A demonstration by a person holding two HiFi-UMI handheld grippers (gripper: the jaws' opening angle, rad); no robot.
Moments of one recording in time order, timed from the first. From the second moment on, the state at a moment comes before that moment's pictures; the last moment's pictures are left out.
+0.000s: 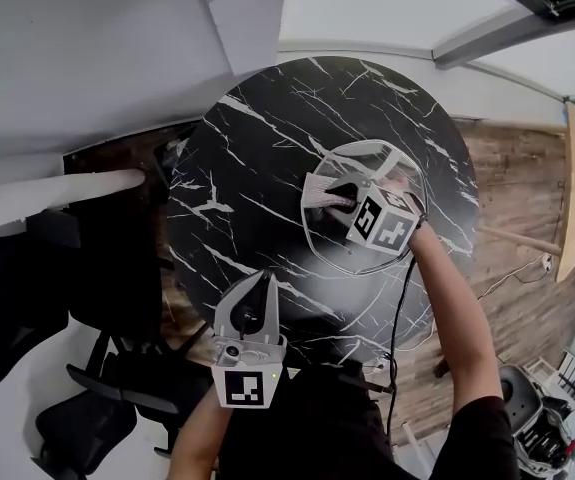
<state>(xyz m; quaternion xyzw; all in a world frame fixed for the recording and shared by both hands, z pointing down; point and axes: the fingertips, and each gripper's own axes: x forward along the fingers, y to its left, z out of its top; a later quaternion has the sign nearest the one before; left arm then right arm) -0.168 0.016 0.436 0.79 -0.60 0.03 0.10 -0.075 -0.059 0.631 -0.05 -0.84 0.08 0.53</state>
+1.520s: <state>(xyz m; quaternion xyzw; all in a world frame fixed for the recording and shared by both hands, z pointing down) -0.109 0.025 0.434 0.81 -0.57 0.06 0.11 -0.057 0.074 0.643 -0.06 -0.85 -0.06 0.52</state>
